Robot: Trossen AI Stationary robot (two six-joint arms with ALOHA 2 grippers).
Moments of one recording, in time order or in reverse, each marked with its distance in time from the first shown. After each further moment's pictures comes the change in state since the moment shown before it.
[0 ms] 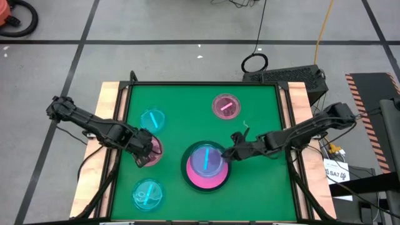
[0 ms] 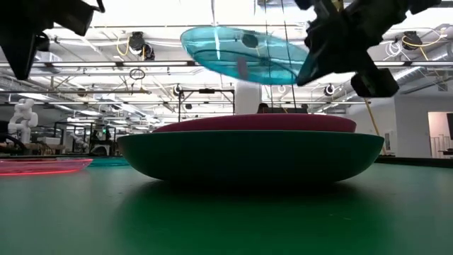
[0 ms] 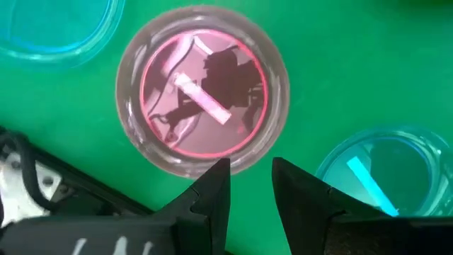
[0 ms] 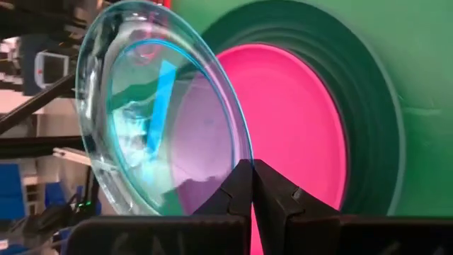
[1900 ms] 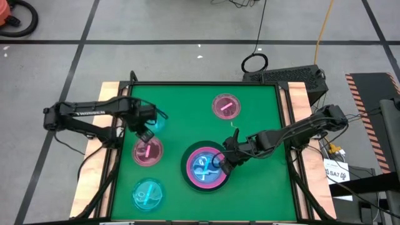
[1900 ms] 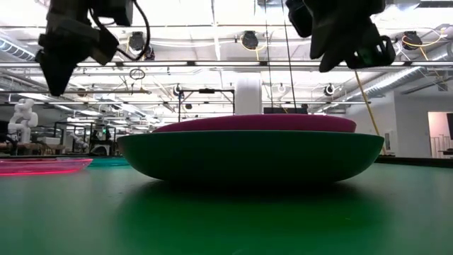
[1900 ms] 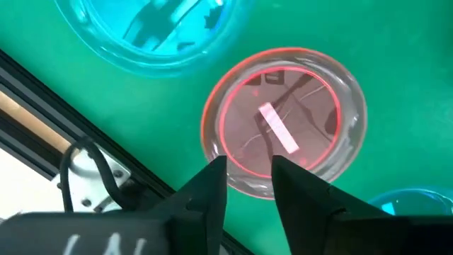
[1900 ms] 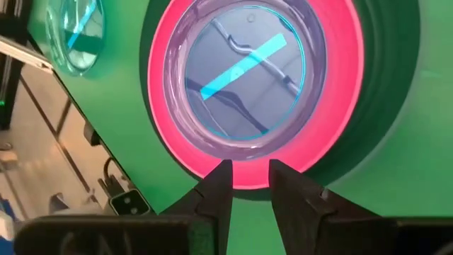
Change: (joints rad) left arm 0.571 -0.003 -0.013 -0.106 0.088 0.350; right arm -0.001 0.131 0.335 -0.449 -0.238 -0.258
